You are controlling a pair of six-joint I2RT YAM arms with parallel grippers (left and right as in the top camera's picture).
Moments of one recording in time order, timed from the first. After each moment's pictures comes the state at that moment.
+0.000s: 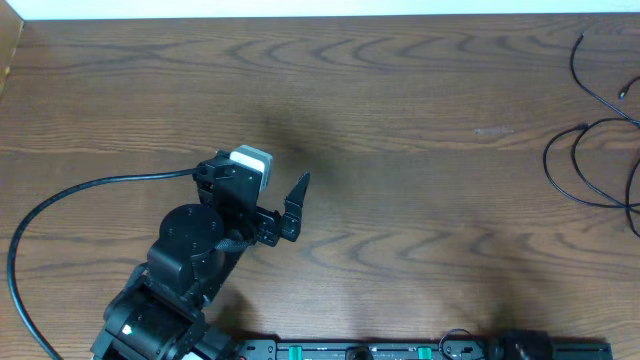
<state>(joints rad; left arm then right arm) -0.56 0.72 0.95 -0.55 -0.11 -0.09 -0.07 0.16 1.37 -1.62 -0.69 -0.71</state>
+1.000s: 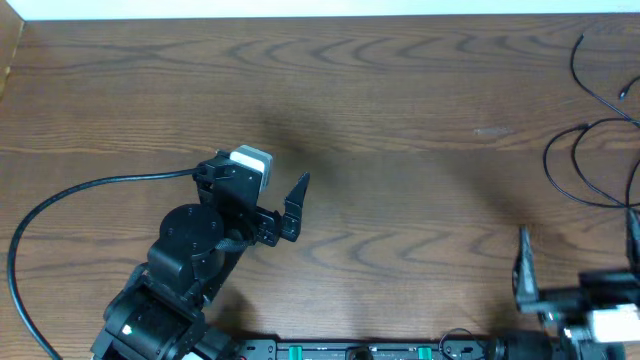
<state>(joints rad) -0.56 0.72 0.95 -0.56 -0.11 -0.09 -0.10 0.01 0.51 0.05 -0.32 -0.18</state>
